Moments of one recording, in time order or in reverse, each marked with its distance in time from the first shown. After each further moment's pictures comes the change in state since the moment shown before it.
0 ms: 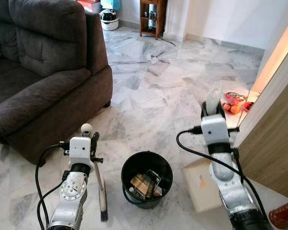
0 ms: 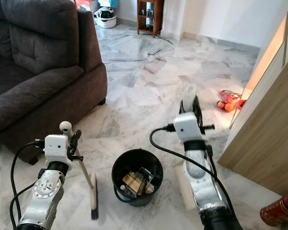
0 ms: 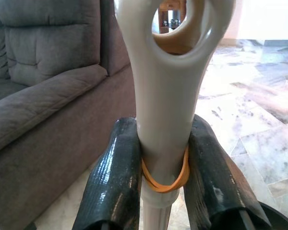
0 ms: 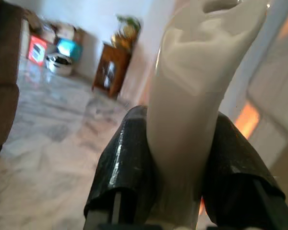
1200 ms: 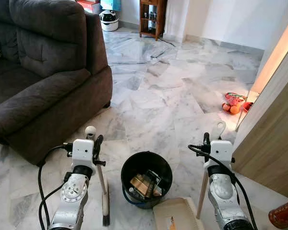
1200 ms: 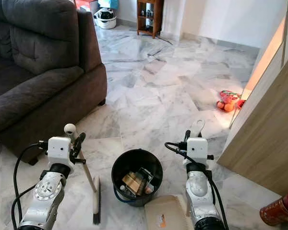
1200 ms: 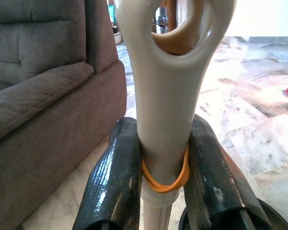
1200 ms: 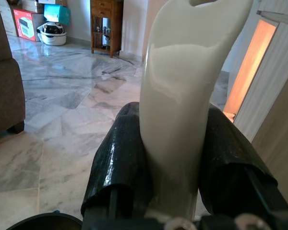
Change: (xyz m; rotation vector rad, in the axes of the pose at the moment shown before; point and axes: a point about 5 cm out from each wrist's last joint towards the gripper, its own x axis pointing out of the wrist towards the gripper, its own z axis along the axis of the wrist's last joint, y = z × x) left arm -0.003 -0.005 -0.003 -0.008 0.013 -0.052; right arm -0.024 0.011 -0.050 0.177 0.190 0.017
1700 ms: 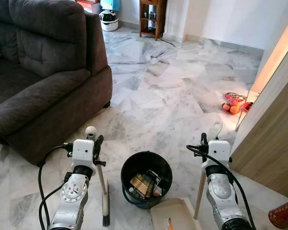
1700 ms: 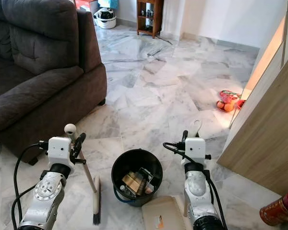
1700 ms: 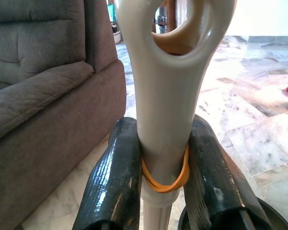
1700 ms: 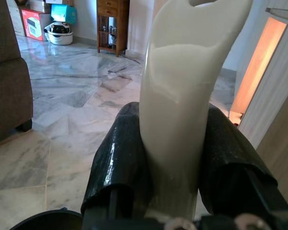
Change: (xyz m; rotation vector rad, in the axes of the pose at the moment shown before) left arm 0.000 0.000 0.000 0.000 0.002 -0.003; right arm 0.000 0.005 -0.002 0.013 0.002 0.027
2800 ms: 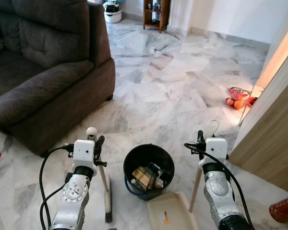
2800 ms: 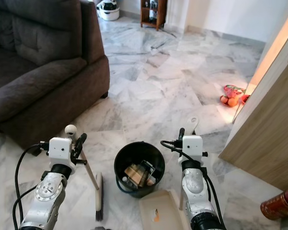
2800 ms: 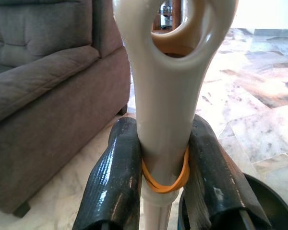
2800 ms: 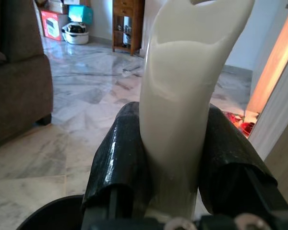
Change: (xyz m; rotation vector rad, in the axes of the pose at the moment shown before) left arm -0.001 -0.002 -0.001 -0.008 0.003 -0.001; right arm 0.005 0.007 0.005 0.023 -0.027 0.028
